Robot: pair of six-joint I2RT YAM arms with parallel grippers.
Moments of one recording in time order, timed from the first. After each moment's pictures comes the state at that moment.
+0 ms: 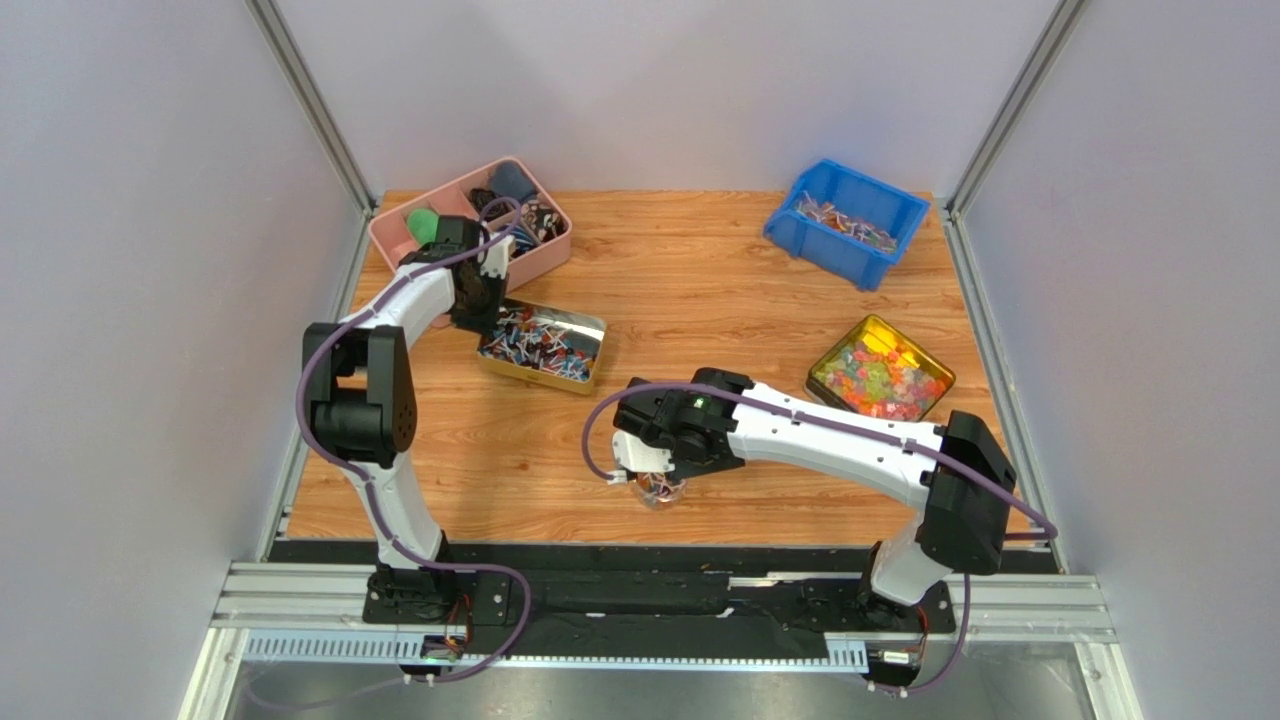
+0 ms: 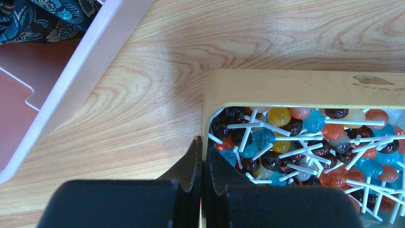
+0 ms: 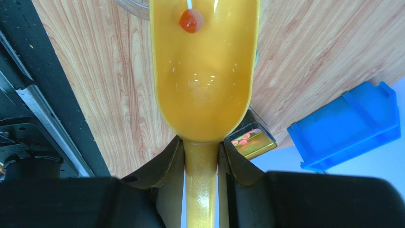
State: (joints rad) left arm -0.06 1.88 1.38 -0.59 0.09 0.14; right arm 1.13 1.60 1.33 -1.21 0.33 -0.63
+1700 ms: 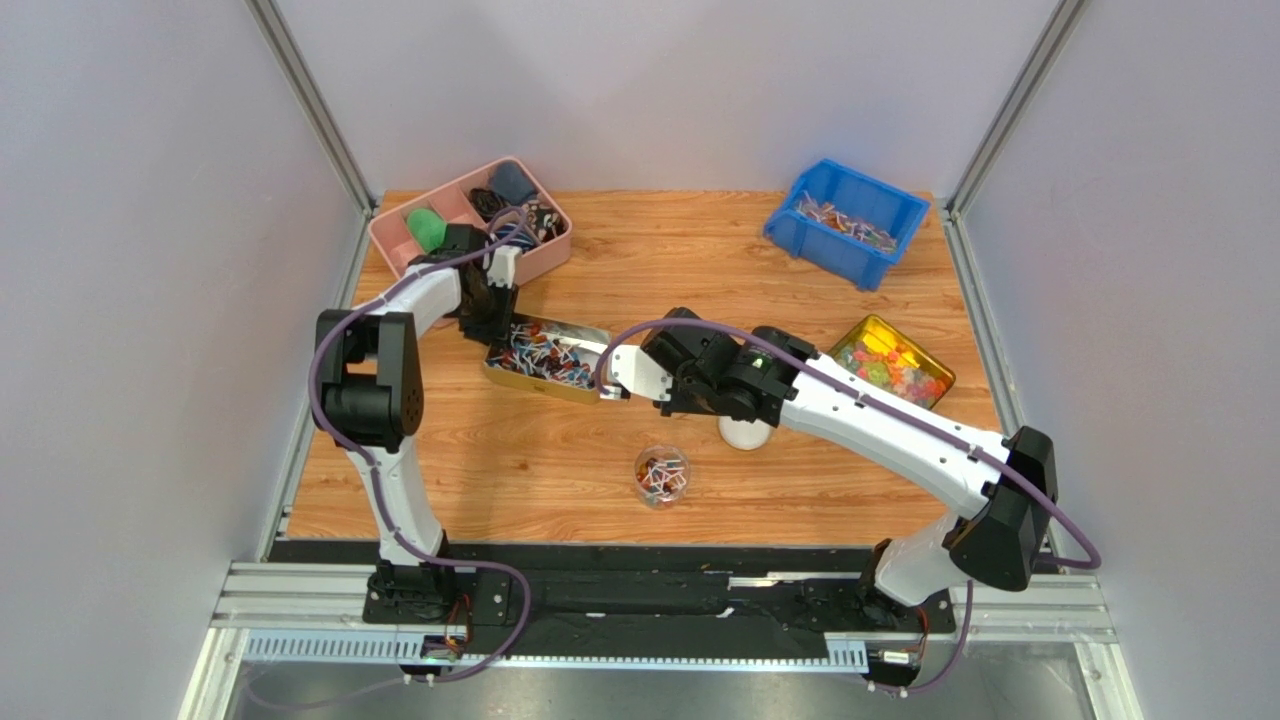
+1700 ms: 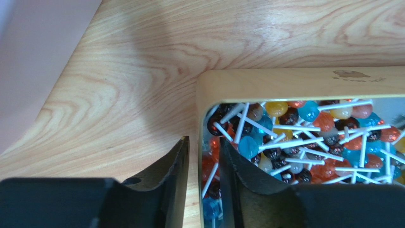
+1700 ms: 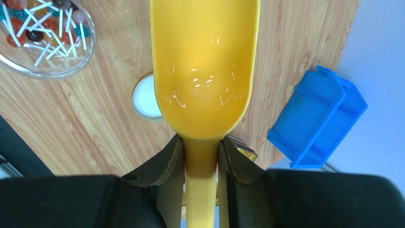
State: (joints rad) left arm -0.06 1.97 1.39 -0.60 0.16 0.14; right arm 1.00 1.48 1.42 -1.00 0.34 -0.62
